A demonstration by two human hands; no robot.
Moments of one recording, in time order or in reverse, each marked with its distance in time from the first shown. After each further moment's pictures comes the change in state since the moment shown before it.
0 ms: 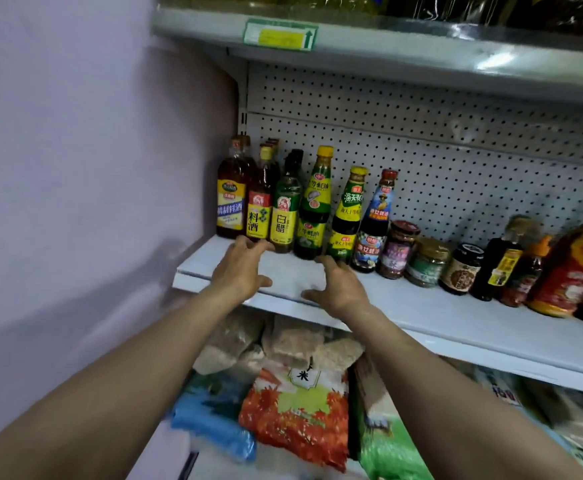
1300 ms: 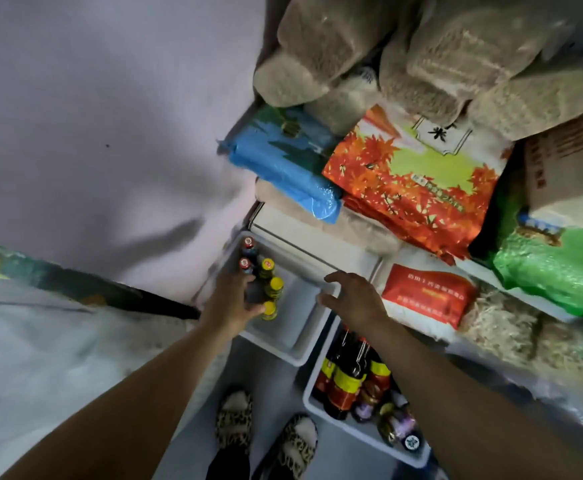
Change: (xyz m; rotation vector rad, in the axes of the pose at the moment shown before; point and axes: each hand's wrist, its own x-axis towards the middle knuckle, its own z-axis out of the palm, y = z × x) left_hand -0.362 -0.236 0.356 -0.272 -0.508 -0.695; right_hand -0.212 0.150 0.445 0.102 -0.771 0.119
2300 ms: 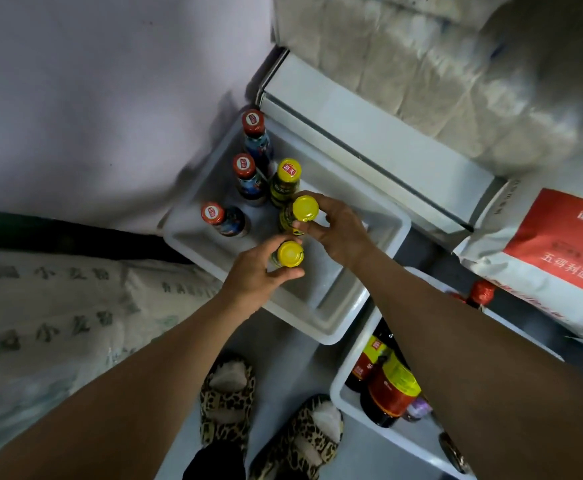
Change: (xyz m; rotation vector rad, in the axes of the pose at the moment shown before) left_hand 0.156 -0.189 0.232 -0.429 -0.040 0.059; right_hand 0.241 0.097 0.255 0.466 -0.078 -0.251
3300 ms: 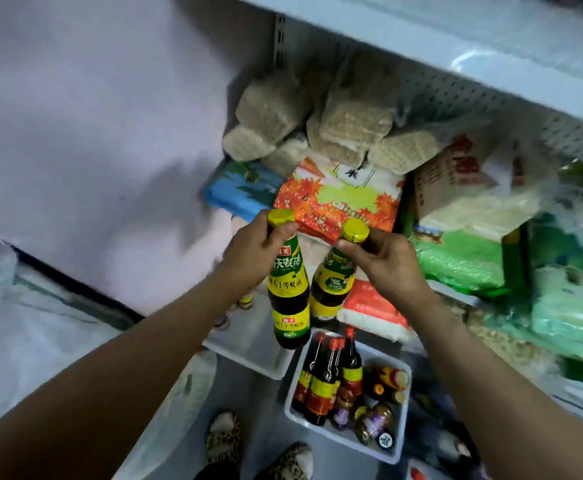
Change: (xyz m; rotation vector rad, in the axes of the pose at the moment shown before) left_hand -0.230 0.502 -0.116 0.048 0.140 0.389; right_hand -0.366 -0.408 -0.271 0.011 0.504 -0.118
